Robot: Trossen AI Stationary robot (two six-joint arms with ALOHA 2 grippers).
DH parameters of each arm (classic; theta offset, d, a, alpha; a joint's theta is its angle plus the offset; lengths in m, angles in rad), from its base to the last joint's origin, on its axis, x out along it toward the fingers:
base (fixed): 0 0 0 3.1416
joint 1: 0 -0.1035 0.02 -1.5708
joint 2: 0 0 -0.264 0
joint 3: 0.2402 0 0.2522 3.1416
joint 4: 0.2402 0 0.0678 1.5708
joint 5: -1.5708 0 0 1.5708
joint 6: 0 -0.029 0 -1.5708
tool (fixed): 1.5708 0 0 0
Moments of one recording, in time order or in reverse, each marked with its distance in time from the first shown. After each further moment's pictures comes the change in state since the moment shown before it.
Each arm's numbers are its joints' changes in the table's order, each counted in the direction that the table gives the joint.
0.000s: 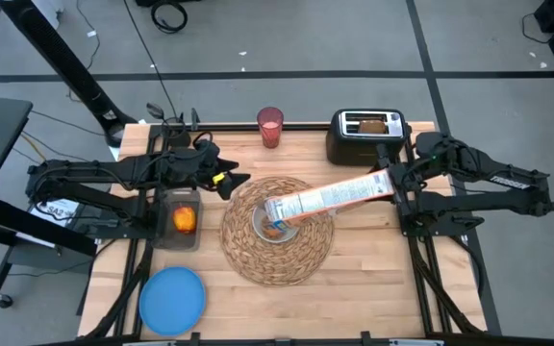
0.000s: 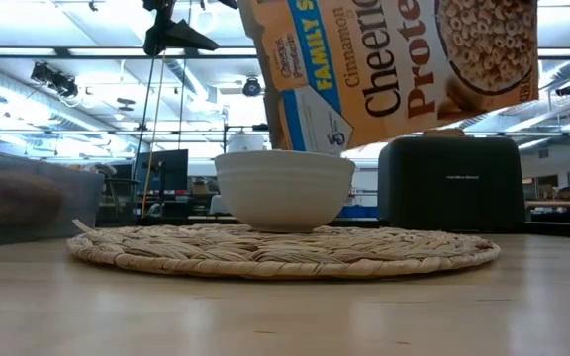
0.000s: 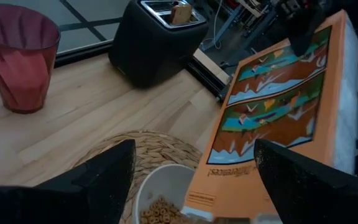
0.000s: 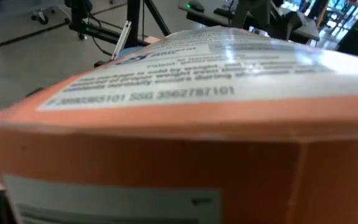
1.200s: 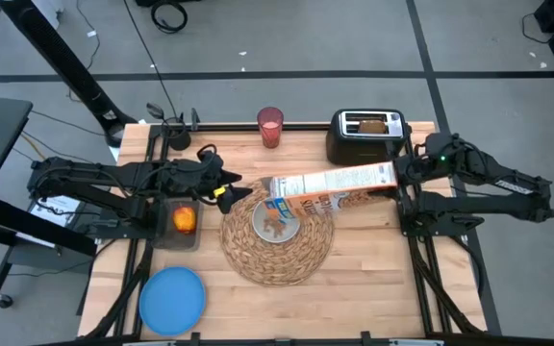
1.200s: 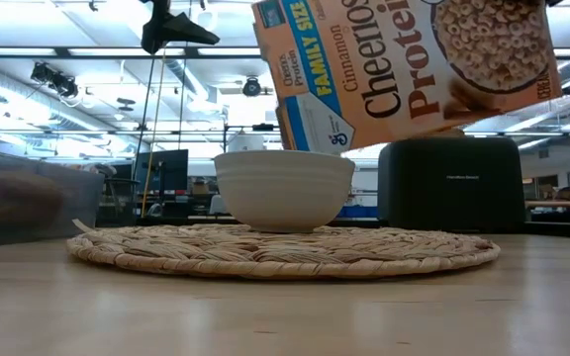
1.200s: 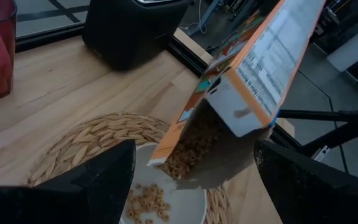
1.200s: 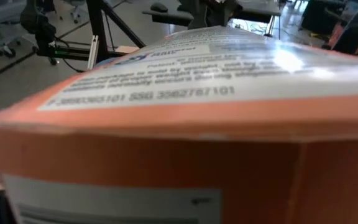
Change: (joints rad) left arm 0.096 -0.015 -0.013 -0.013 0.006 0.015; right arm 0.038 0.083 -0.028 0.020 -0.086 -0.196
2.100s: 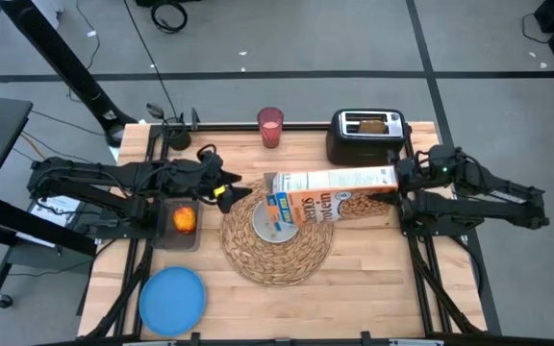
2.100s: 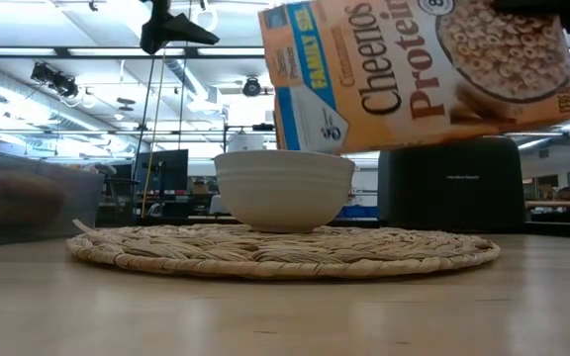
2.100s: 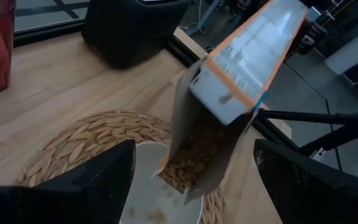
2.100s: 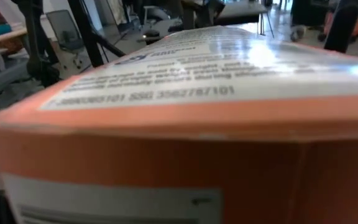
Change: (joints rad) left arm 0.003 0.000 -0.001 0.000 -0.002 0.027; right arm 0.002 0.191 -0.223 -0.151 -0.009 -0.252
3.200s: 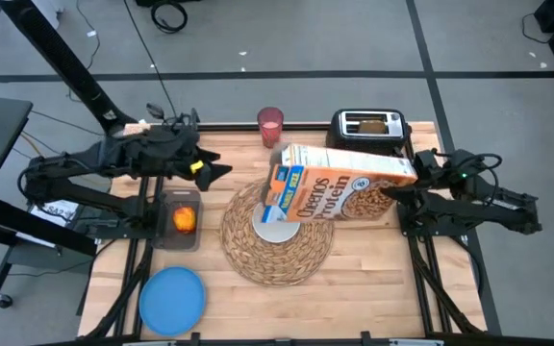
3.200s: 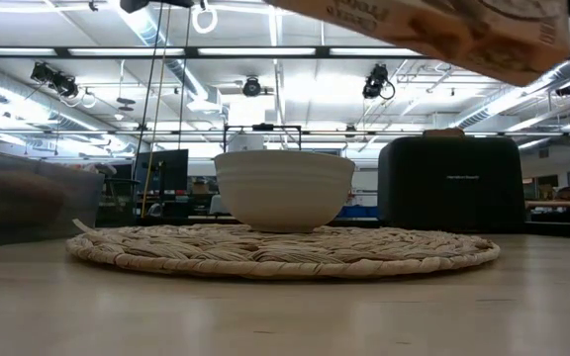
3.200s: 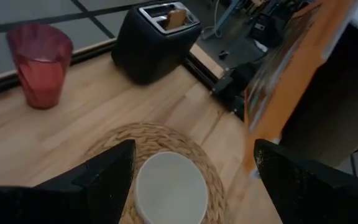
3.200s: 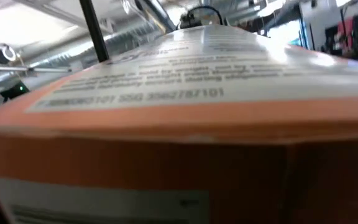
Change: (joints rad) left arm -0.100 0.051 0.295 0.386 -0.040 -0.023; right arm 0.000 0.165 -0.164 -0.431 0.027 -0.294
